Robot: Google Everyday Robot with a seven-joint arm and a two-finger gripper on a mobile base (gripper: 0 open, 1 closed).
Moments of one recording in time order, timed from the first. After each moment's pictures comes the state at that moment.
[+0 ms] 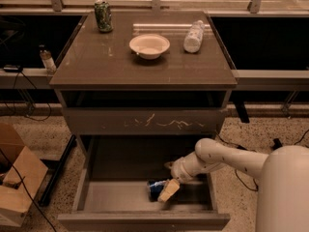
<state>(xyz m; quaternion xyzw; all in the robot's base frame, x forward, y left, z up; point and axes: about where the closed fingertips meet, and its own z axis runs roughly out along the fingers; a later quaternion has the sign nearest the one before) 0.532 -0.047 0.386 -0.54 0.75 0.33 0.19</state>
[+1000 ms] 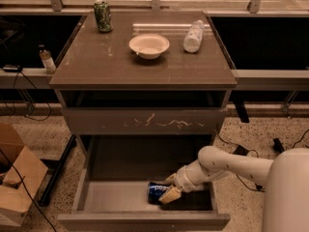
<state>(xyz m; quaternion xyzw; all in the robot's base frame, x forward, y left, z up) 0.501 -0.059 0.373 -0.53 0.76 0.33 0.17</state>
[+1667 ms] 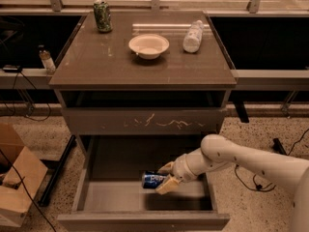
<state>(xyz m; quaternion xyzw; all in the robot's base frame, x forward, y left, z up) 0.506 -0.042 0.456 -0.56 0.73 0.33 0.22</state>
